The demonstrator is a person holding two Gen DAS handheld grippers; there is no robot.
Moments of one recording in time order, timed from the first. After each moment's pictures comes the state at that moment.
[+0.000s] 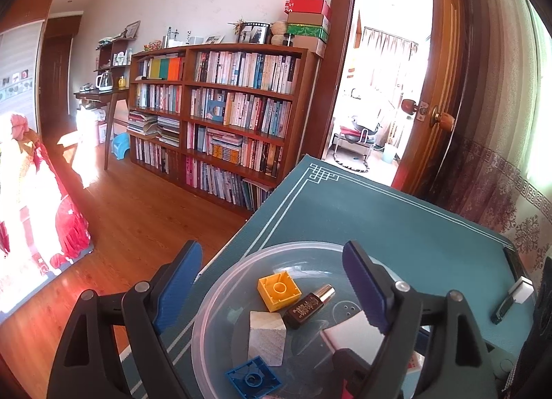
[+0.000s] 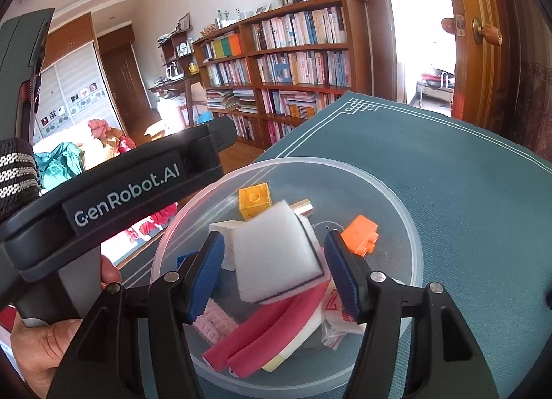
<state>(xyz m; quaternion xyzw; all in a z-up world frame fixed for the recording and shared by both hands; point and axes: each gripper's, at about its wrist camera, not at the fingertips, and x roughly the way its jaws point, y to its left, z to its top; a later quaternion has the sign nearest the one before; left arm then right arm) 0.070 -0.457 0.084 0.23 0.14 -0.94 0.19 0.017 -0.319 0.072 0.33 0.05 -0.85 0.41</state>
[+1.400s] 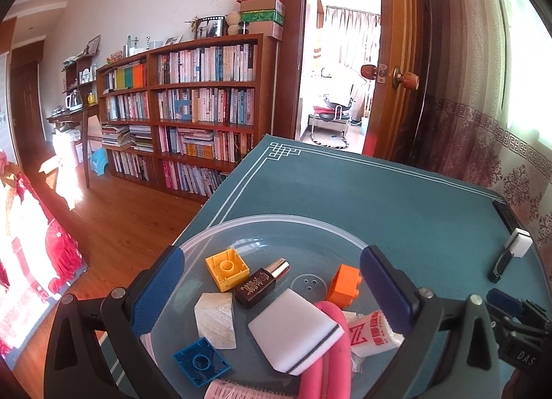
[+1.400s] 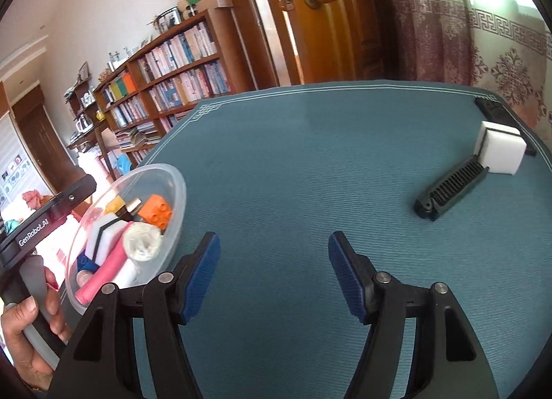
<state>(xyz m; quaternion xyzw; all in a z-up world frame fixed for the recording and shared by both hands) 0.054 -0.404 0.072 0.26 0.07 -0.95 0.14 -0.020 -0.144 0.060 0.36 -0.05 -0.91 0.20</state>
